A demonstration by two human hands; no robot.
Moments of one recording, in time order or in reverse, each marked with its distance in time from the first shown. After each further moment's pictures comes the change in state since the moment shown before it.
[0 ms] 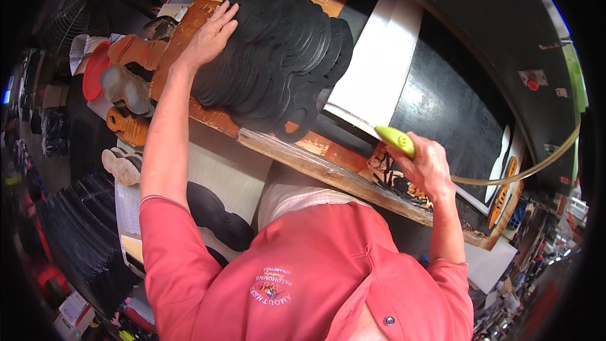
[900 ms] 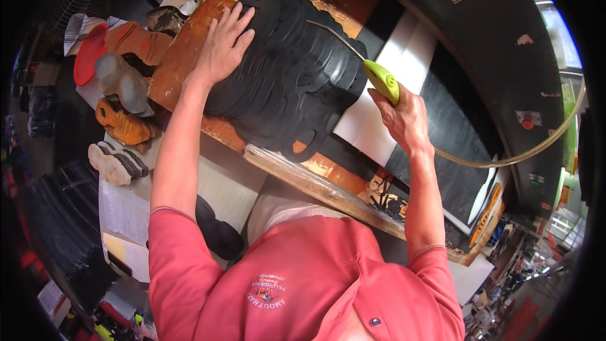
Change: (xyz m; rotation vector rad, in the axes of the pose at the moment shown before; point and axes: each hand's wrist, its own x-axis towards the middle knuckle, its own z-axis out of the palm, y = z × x) left_hand -0.014 -0.007 0.021 0.195 0.199 0.068; right_hand 0.143 -0.060 0.005 0.116 0.149 0.112
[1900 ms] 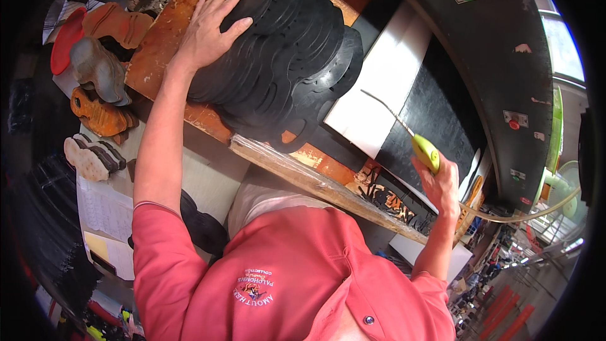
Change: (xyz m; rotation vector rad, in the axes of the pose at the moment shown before) left_hand -0.005 -0.001 0.003 0.008 0.070 0.037; right_hand -0.116 0.062 -0.074 -0.169 -0.088 0.146
